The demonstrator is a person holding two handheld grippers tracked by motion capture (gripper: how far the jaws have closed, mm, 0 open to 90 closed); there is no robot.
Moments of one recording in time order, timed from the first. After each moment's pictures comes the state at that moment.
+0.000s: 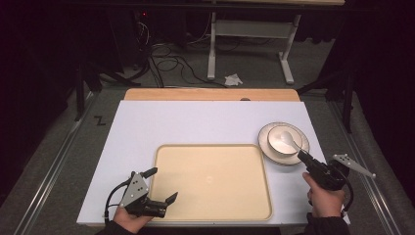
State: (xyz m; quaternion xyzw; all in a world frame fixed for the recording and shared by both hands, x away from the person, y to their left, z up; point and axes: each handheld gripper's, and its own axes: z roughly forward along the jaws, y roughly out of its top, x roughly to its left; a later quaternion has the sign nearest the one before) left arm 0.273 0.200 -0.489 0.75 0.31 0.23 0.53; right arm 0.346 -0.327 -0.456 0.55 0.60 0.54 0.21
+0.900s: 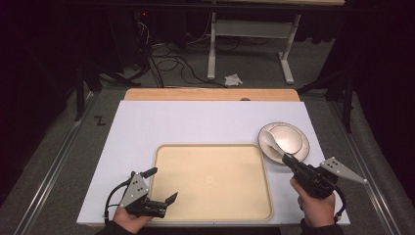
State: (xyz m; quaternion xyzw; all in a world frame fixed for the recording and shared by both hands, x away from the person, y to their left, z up) left arm 0.273 0.200 -0.489 0.76 0.31 0.23 0.53; right arm 0.319 -0.280 -0.433 0.45 0.65 0.57 0.21
